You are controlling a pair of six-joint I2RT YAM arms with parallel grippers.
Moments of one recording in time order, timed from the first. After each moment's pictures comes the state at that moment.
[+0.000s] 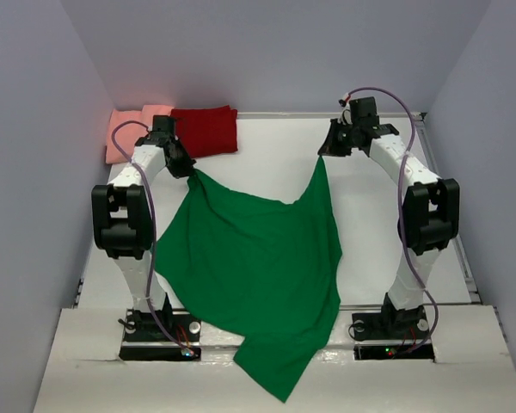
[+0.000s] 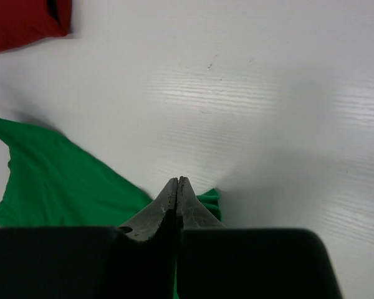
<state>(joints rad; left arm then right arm) -0.06 1.86 1.47 -0.55 0.09 -0.60 0.18 1.89 1.62 -0.48 -0.34 0.36</state>
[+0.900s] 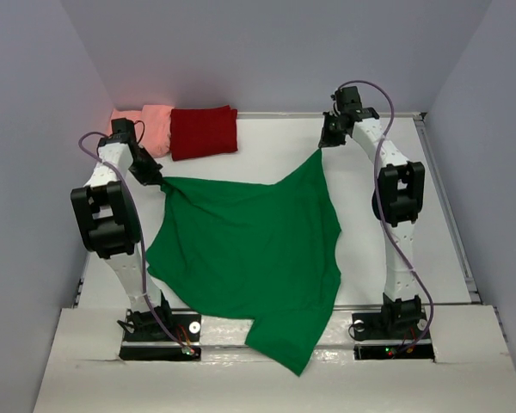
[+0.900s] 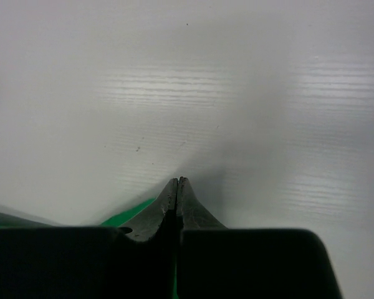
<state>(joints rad) 0.19 1.92 1.54 -0.79 0.16 -0.50 0.18 2.37 2.20 -0.73 -0.15 0.31</state>
